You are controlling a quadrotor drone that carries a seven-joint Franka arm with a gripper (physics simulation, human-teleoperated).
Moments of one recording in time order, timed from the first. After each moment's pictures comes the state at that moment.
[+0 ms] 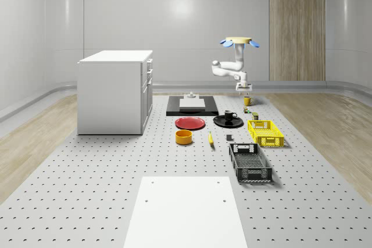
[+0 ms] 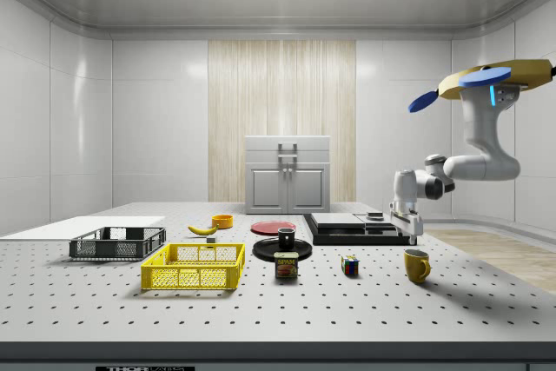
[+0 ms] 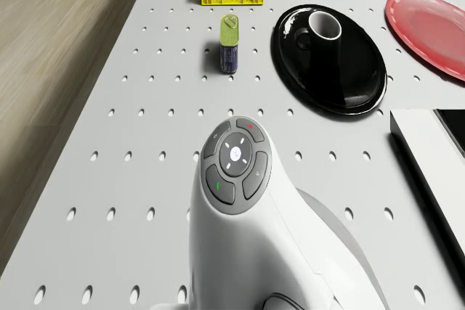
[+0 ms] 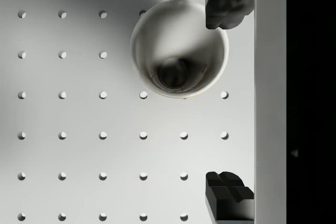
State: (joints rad) arm -1.20 -1.53 1.25 -2.82 -1.88 1.63 1.68
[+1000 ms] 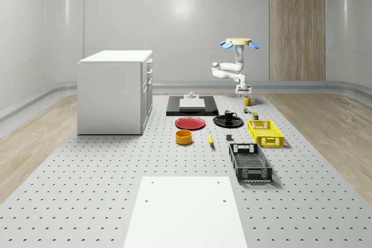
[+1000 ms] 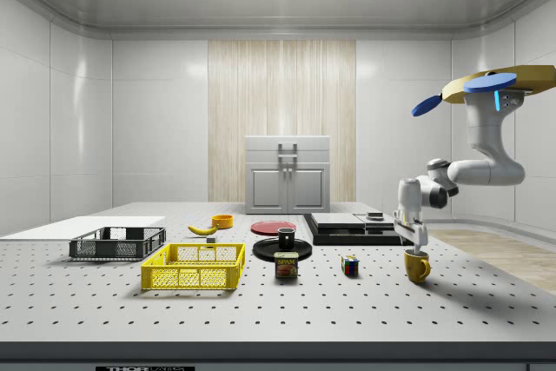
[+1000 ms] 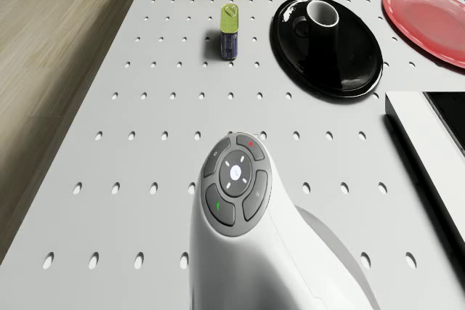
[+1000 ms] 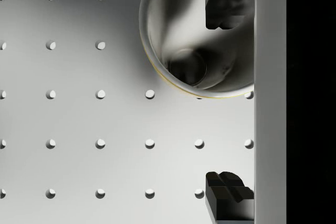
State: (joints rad) arm -1.21 -1.53 1.18 -2.80 -1.95 1.66 1.68
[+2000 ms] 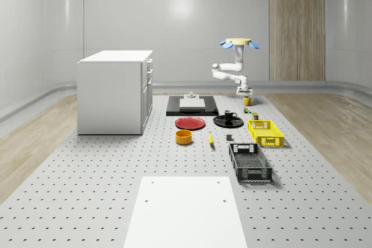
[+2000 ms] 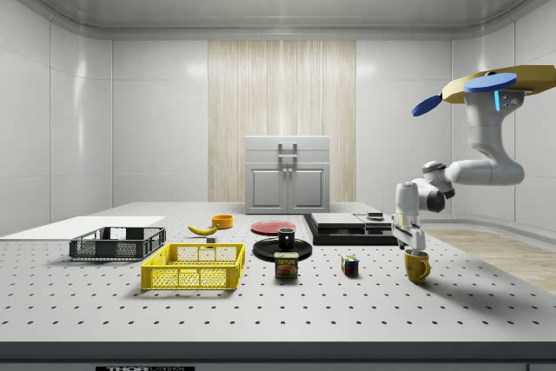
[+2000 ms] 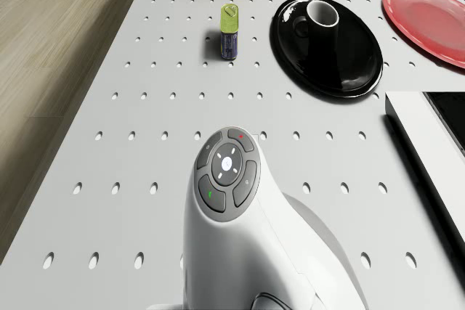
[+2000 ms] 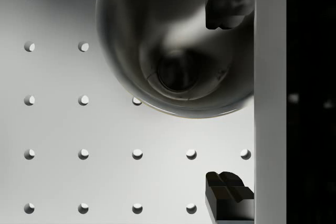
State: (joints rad) arm -1.28 -1.49 1.17 -2.75 -1.97 1.65 1.70
